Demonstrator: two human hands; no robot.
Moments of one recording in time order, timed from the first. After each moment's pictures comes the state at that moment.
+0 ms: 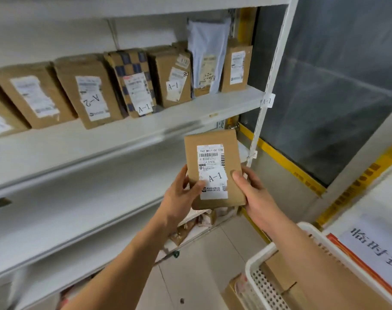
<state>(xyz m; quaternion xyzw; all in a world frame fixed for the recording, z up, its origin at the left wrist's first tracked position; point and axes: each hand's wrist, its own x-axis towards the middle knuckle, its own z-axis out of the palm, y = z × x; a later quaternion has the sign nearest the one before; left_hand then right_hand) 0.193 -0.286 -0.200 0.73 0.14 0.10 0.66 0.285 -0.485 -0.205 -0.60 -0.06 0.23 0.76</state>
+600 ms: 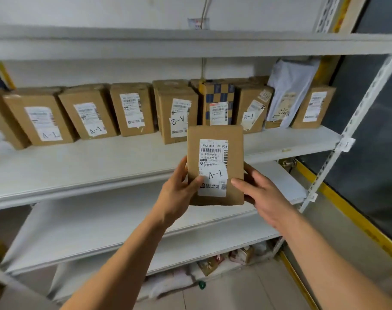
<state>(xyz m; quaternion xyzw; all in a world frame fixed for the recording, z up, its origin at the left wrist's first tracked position) 0.118 -0.095 -0.139 0.73 0.12 0.24 0.63 0.261 -0.293 -0.123 -0.65 -0.28 0.29 0.64</state>
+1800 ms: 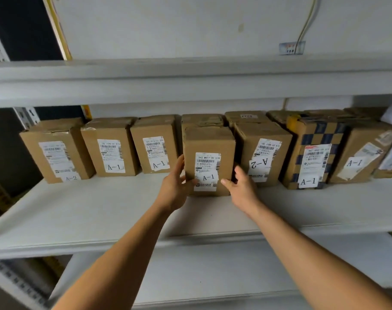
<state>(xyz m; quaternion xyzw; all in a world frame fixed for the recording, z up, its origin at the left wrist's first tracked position) 0.133 0.215 -0.133 0.77 0.26 0.33 0.49 0.302 0.078 -0.142 -0.77 -0.37 0.11 0.51</state>
